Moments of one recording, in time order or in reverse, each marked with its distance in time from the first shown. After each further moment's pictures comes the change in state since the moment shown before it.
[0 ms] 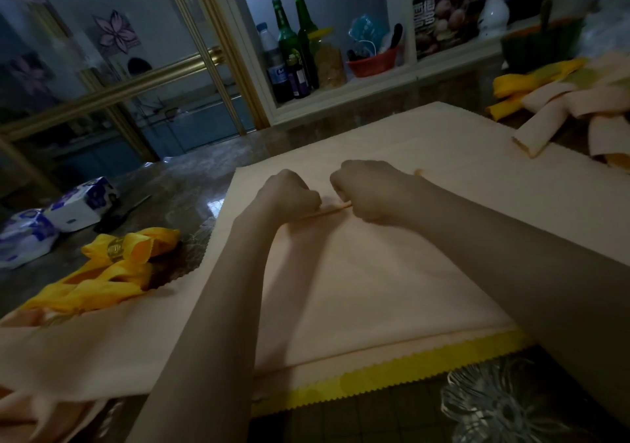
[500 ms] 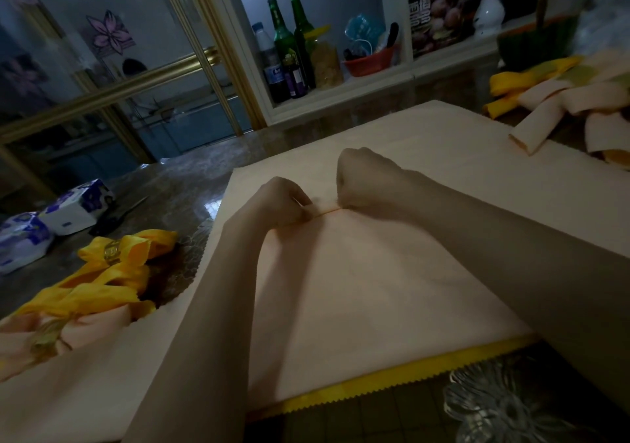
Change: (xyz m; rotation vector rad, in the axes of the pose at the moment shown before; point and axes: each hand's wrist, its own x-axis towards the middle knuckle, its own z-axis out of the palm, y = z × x) left_hand -0.003 -0.012 -0.003 -0.002 -0.121 0.046; right_hand 0.002 -0.006 -0.008 0.343 0.075 0.187
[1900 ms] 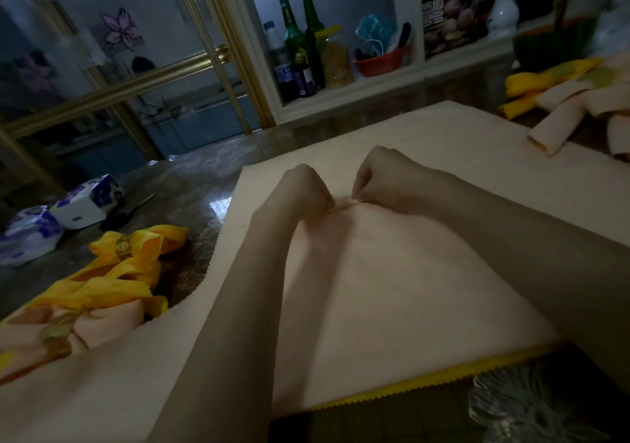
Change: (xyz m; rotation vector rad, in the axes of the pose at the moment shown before) left_hand 0.007 0.020 0.002 0.121 0.090 -0.049; right_hand 0.016 0.028 0.012 0.223 0.002 0.003
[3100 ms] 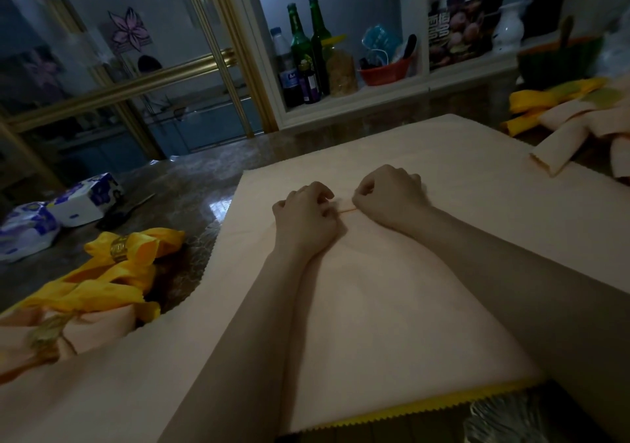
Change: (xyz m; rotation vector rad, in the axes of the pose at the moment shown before) left_hand -0.007 -0.010 0.043 -0.214 0.356 0.115; right_hand 0.004 0.009 0.020 -0.059 0.264 0.006
